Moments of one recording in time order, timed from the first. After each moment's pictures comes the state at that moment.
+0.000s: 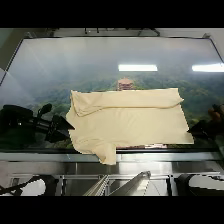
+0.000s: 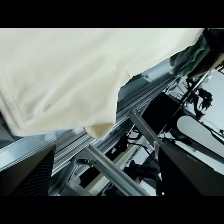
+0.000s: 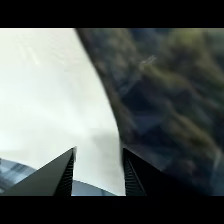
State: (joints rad) left arm 0.33 -1.37 0.67 -2.40 1.55 1.91; right arm -0.76 -1.50 0.81 -1.06 1.35 0.93
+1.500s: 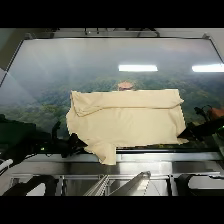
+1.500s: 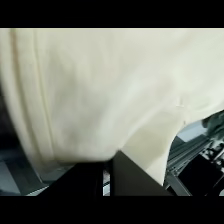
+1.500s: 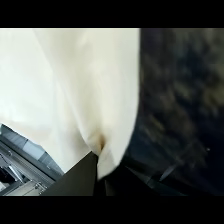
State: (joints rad) left arm 0.02 -1.15 0.25 -2.57 0.99 1.86; right arm -0.64 -1.56 0.78 -1.05 1.42 0.92
